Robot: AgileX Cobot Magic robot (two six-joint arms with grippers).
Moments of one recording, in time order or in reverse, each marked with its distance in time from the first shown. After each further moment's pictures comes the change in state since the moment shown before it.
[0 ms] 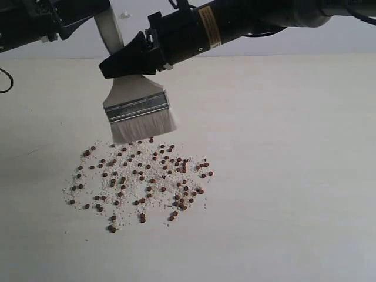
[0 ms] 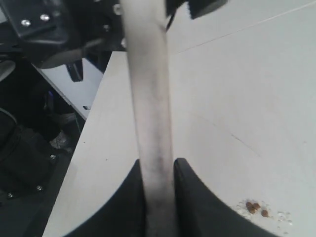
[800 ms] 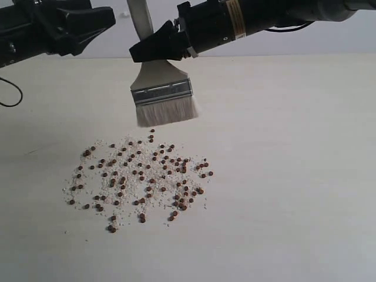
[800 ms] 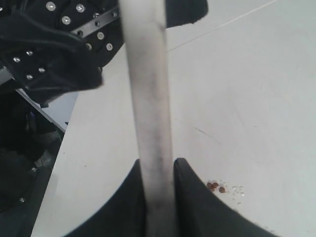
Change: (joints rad) left arm -0.036 -0.016 0.070 -0.112 0.140 0.201; right arm -0.099 0.000 0.000 0.002 0.004 0.048
